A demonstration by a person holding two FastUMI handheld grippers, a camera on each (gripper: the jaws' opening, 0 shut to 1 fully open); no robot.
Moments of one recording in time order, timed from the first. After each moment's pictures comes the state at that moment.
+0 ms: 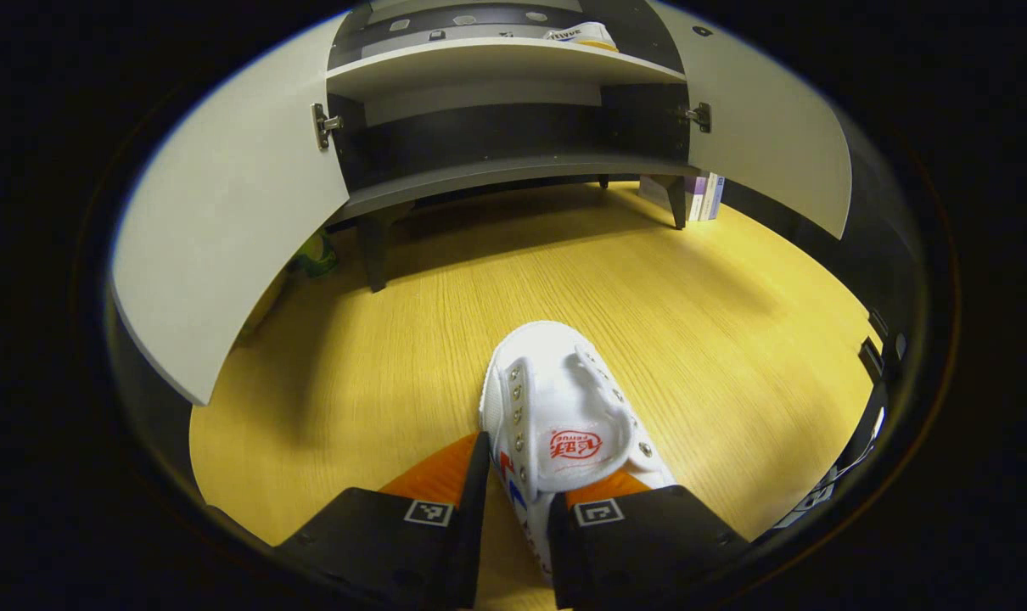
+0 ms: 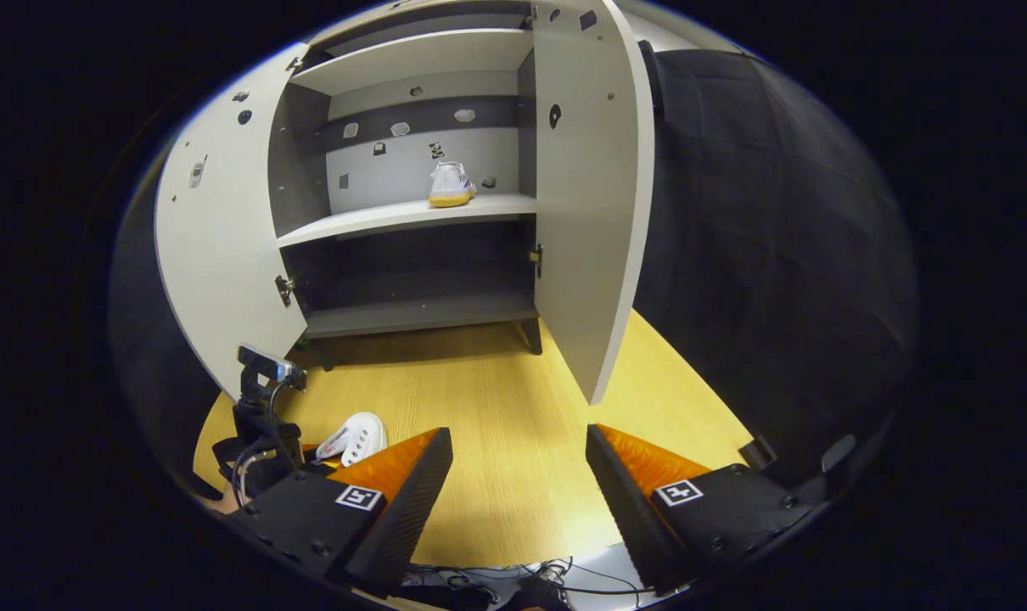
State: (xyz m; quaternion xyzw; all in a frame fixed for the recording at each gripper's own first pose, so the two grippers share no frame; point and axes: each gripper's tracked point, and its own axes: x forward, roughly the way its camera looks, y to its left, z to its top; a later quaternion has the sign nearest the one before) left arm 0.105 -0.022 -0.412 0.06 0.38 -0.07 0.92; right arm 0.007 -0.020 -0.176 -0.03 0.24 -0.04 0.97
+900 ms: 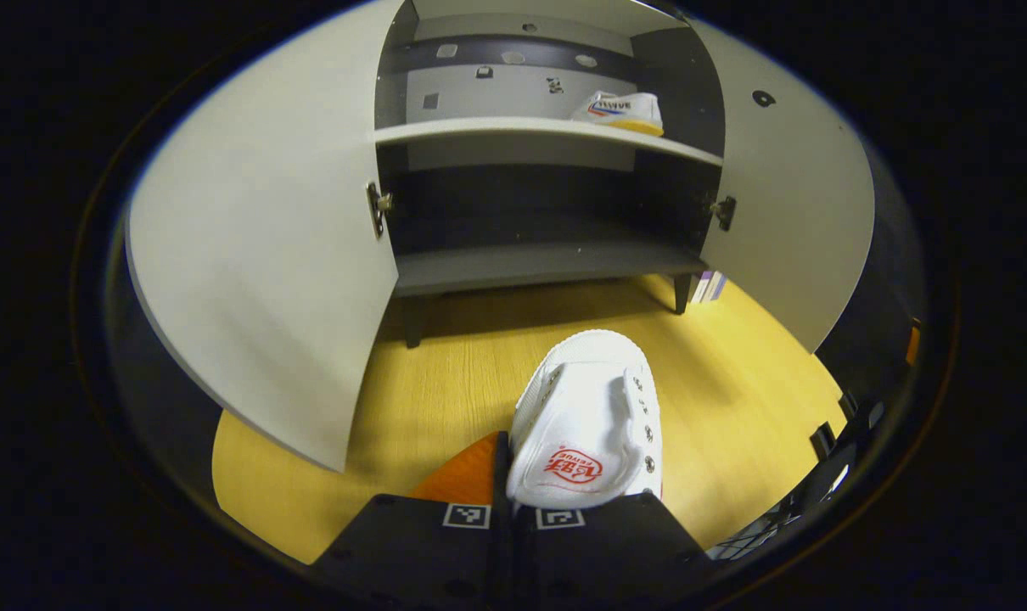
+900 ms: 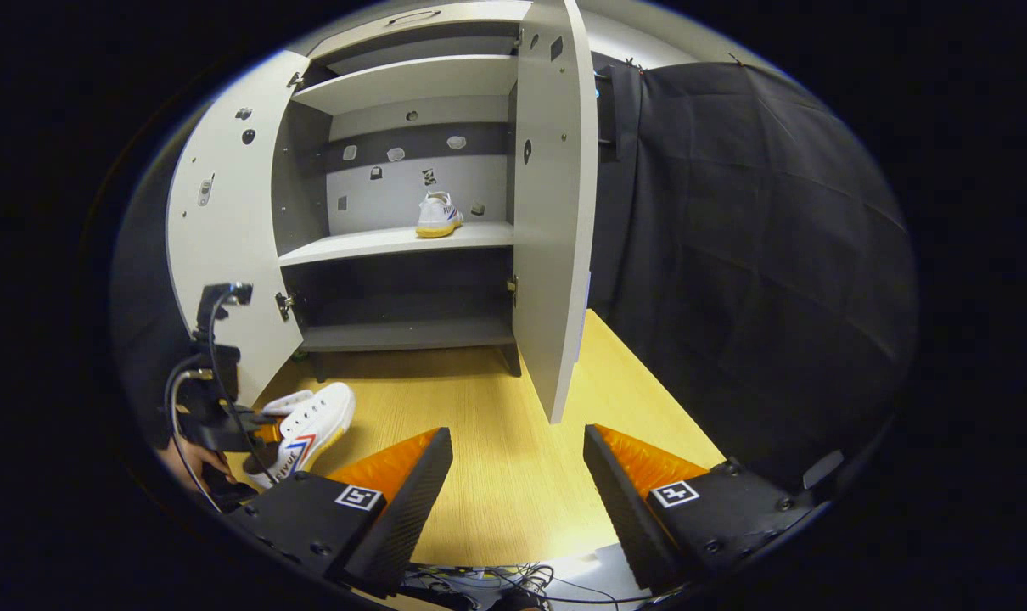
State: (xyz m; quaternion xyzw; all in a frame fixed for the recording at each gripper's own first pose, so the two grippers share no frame) left arm 0.119 -0.027 -0.271 0.00 0.32 -0.04 0.95; right arm -0.003 -0.048 -0.135 -0.04 0.20 -0.03 0.98
